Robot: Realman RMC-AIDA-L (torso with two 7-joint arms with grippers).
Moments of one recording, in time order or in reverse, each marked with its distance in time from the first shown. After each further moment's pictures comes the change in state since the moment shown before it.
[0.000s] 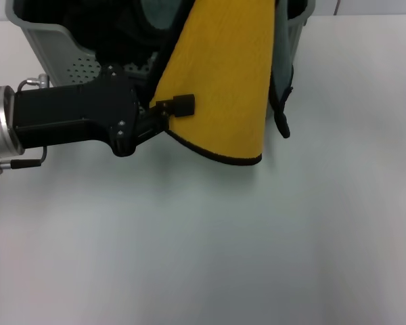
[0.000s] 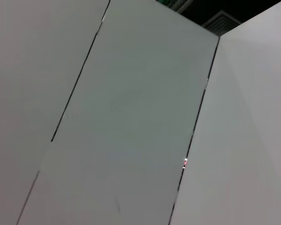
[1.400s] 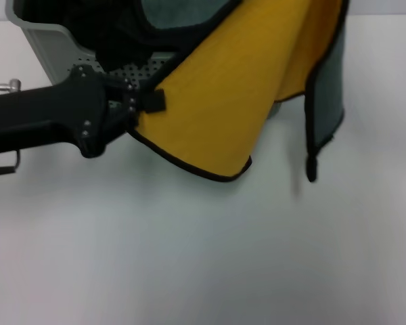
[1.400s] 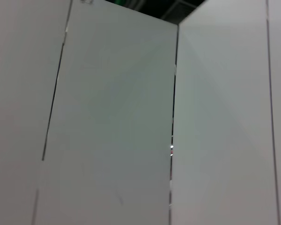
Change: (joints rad) left arm 0.006 0.024 -0.096 -0.058 -0.017 0.099 0.001; right arm -0.148 0.005 0.043 0.080 0.053 -0.143 0.075
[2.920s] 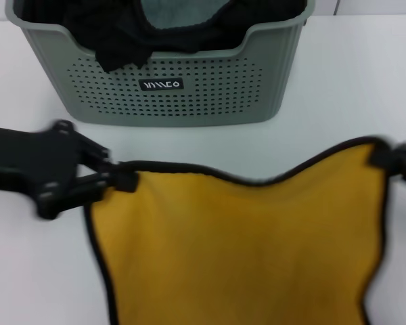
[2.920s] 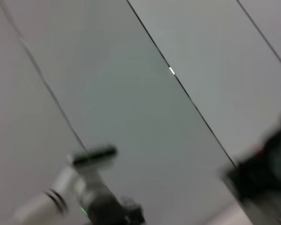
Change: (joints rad) left arm 0.029 0.121 0.142 0.250 0.077 0.145 -0.294; right arm -0.114 -0.010 0.108 0.453 -0.266 -0.406 0.257
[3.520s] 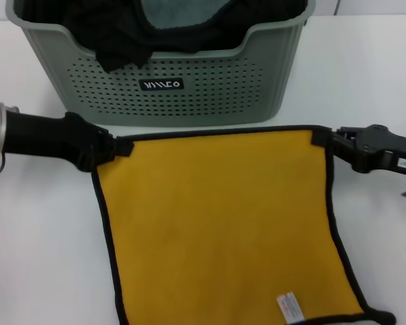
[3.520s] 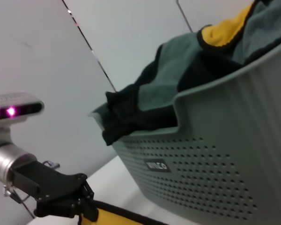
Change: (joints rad) left arm -0.190 -0.076 -0.206 -0.283 0.536 -0.379 0.052; right arm 0.200 0.004 -0.082 0.212 -0.106 0.422 -0.123
